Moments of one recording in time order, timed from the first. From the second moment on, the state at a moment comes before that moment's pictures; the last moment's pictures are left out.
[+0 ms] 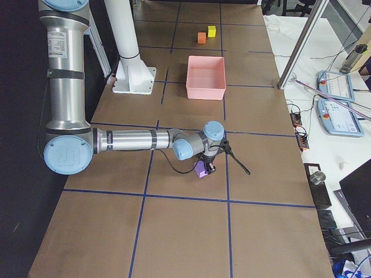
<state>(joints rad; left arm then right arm) -1.51 -1.39 -1.83 -1.48 -2.34 0.06 1.14 -1.59 1.64 -1.26 2.29 0.04</state>
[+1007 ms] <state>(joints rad) -1.34 -1.42 -1.81 -1.74 -2.43 -0.11 0.85 -1.23 1.99 -1.56 2.24 0.85</state>
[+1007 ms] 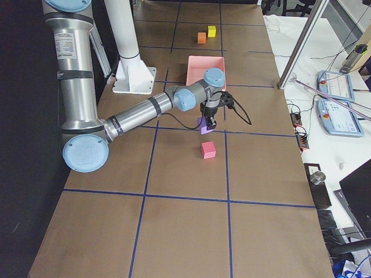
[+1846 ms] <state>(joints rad) -0.99 -1.53 -1.77 -2.06 -2.33 -0.80 0.58 -0.93 1.82 -1.55 1.96 1.28</state>
